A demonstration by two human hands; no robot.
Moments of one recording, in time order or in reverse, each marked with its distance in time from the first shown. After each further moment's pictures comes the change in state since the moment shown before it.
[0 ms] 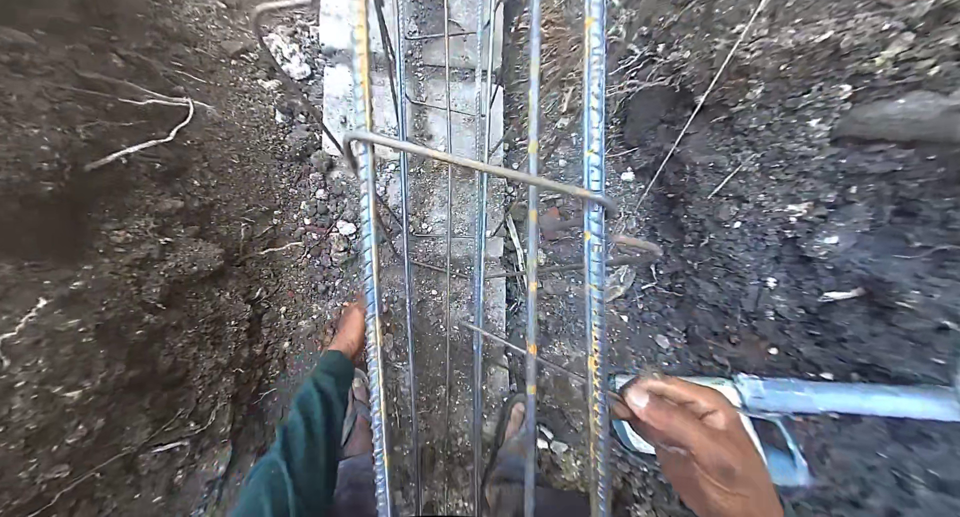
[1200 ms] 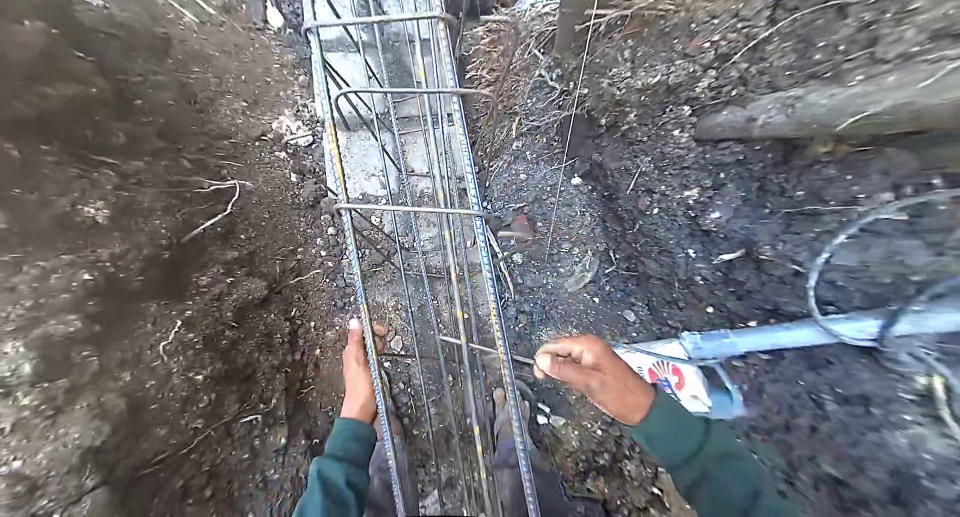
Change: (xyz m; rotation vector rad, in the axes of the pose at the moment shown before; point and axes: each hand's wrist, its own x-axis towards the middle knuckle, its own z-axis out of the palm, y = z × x) left_hand -0.190 0.098 0.029 -0.206 0.090 0.386; right_hand -0.002 -0.055 -0.013 -0.371 -0.354 0.178
